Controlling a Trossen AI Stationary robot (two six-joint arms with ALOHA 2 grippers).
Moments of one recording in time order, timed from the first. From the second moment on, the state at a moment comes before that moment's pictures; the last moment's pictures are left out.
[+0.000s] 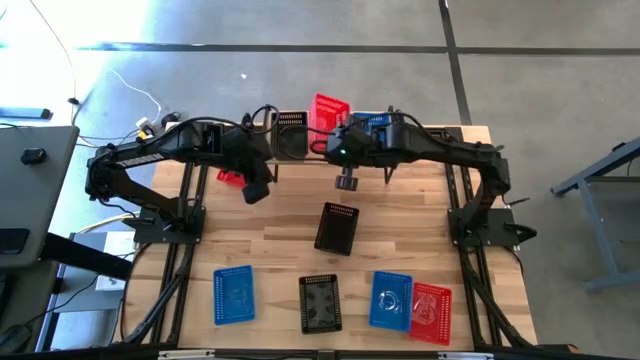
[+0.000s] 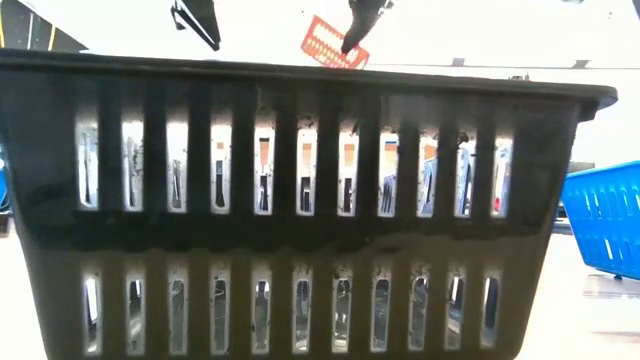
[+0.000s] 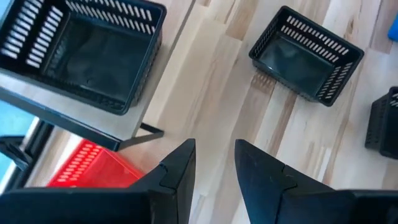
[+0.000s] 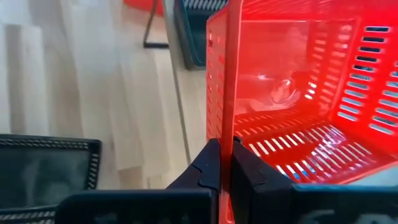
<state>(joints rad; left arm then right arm) 0.28 1.32 1.51 -1.26 -0.15 -0.18 -0.10 1.81 1.98 -1.14 0.41 -0.19</state>
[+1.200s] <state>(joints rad) 0.28 1.32 1.51 -1.29 -0.16 -0.29 -0.24 1.95 1.98 -1.22 0.26 -0.23</state>
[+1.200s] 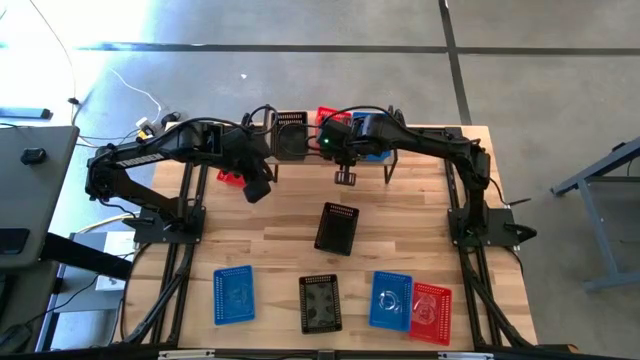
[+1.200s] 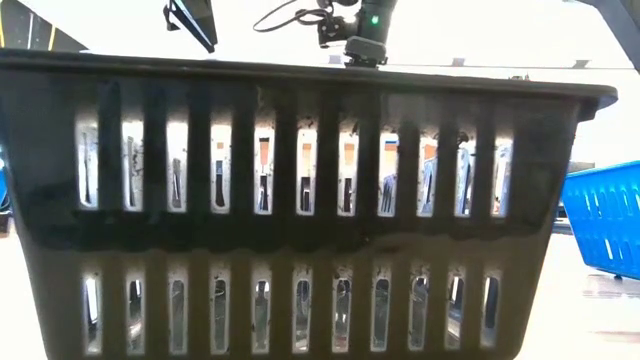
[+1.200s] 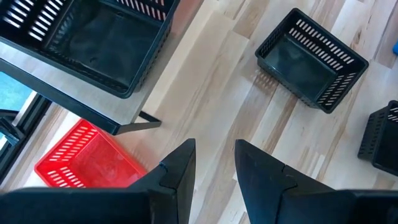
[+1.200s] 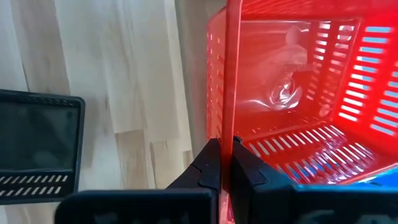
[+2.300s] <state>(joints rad) 0.28 1.32 1.51 -1.29 -0.16 -0.29 -0.26 1.95 1.98 -1.18 0.26 -0.22</state>
